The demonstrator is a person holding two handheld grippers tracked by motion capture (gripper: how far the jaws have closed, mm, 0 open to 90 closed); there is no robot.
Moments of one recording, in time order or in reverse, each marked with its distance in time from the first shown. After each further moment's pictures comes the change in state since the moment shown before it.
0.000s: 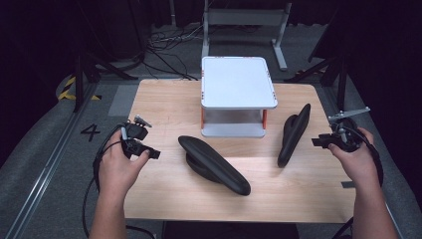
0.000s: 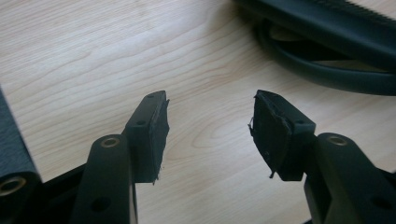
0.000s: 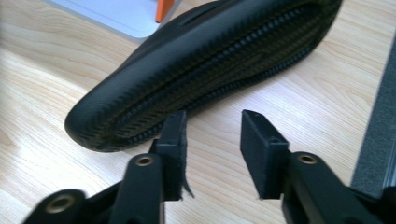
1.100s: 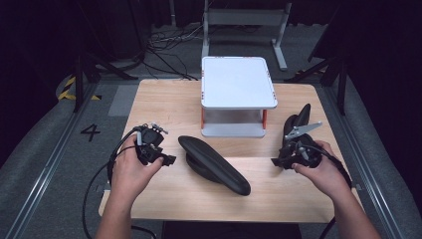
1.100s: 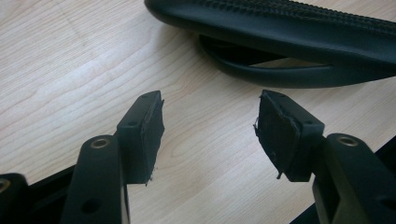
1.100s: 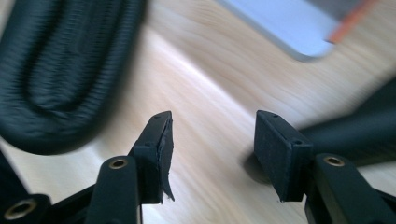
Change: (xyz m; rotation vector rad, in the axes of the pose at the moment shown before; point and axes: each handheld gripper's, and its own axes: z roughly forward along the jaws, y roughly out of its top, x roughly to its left) left arm -0.034 0.001 0.011 -0.037 -0.032 0.148; right arm 0.110 0.007 0.027 0.010 0.233 -0.235
